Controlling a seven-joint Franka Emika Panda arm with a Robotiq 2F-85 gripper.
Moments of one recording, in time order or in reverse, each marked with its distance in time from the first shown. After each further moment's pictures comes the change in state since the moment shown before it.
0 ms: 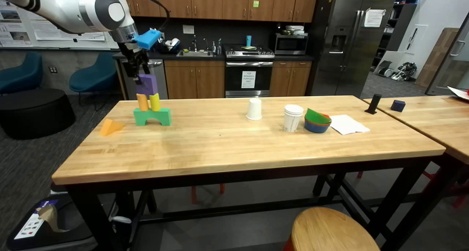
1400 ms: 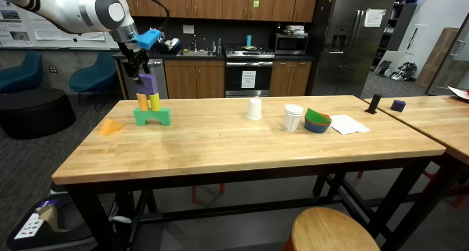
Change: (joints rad) arm 0.000 0.002 0.001 0.000 0.000 0.008 0.000
